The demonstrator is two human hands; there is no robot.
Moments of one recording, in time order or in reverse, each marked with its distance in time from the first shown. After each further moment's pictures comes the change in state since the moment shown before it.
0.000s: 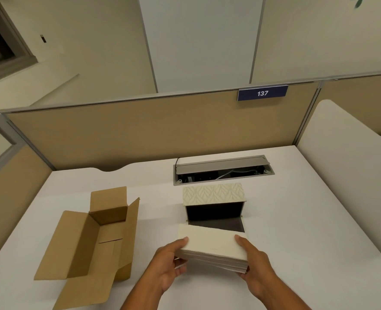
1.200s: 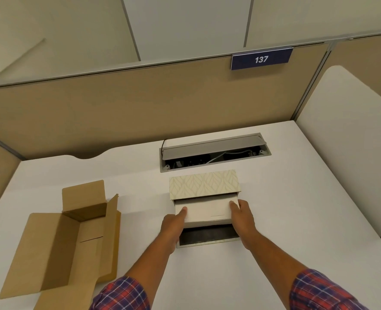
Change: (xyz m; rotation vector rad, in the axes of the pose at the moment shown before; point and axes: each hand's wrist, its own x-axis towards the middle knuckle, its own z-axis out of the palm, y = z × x) left_hand 0.106 0.039 0.065 0.459 0.258 -0.032; right_hand 0.118 -0.051 0.026 -0.577 0.137 -0.263
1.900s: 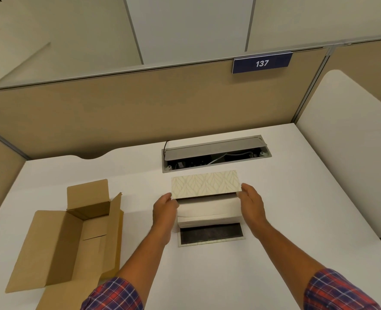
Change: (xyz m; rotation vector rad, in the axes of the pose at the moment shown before) left_hand -0.018 0.025 -0.026 -0.173 0.051 0.267; right_hand -0.008 -0.030 -0.028 0.060 0.058 -0.270
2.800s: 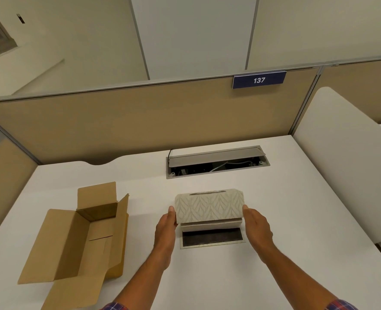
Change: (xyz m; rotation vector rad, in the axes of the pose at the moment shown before) left_hand -0.048 -0.042 -0.016 -0.046 -0.097 0.085; right_hand -0.044 0.034 -0.014 -0.213 0.061 -0.011
